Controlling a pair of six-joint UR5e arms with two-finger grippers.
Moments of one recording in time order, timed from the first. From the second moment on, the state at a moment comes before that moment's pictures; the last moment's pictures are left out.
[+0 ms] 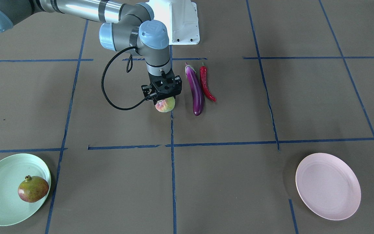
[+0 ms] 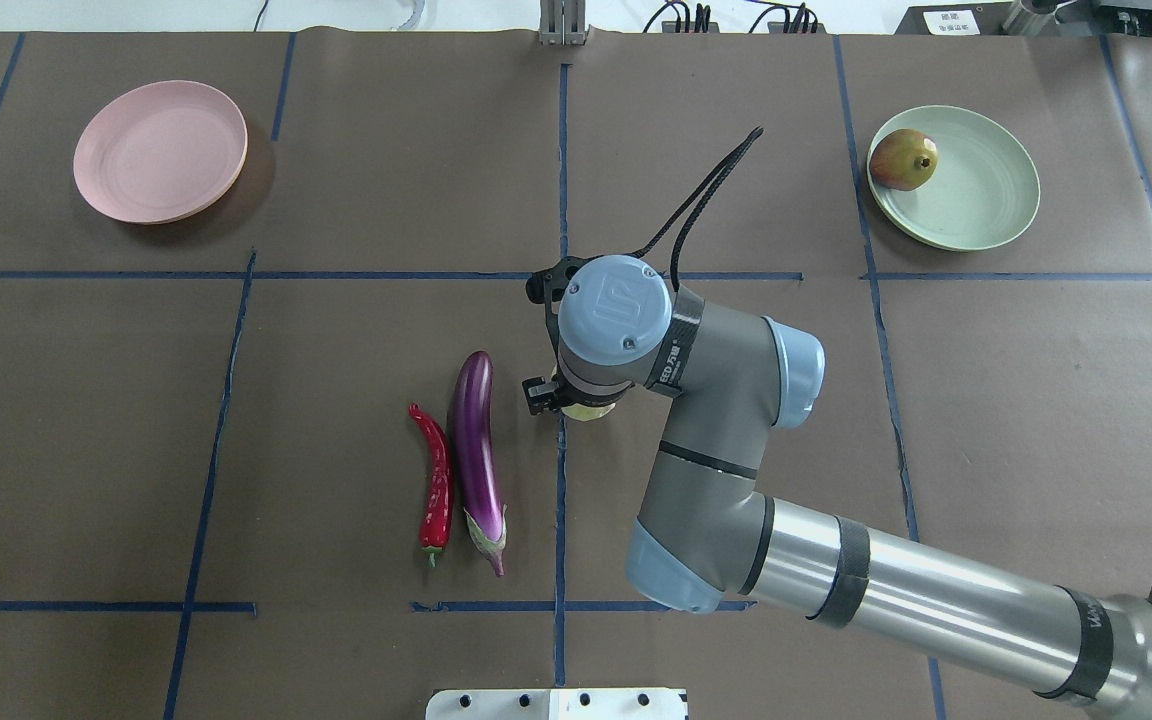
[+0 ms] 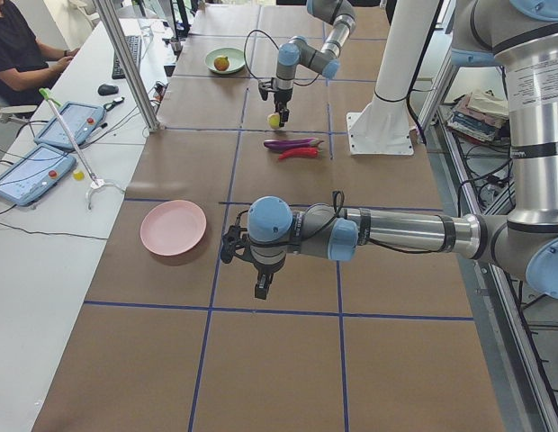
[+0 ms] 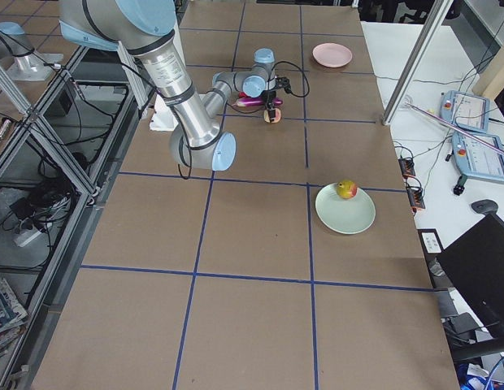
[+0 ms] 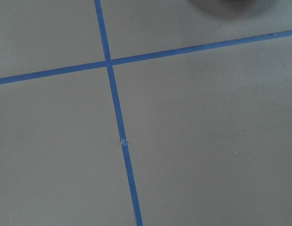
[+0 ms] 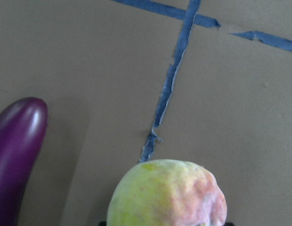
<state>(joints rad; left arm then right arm) -1.54 -1.37 -1.83 -1.65 -2.46 0.07 0.46 -0.82 1.54 -1.48 1.81 0.97</state>
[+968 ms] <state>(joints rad) -1.54 -1.37 -1.83 -1.65 -2.49 0.03 1.00 -1.05 1.50 -1.45 2.01 0.56</state>
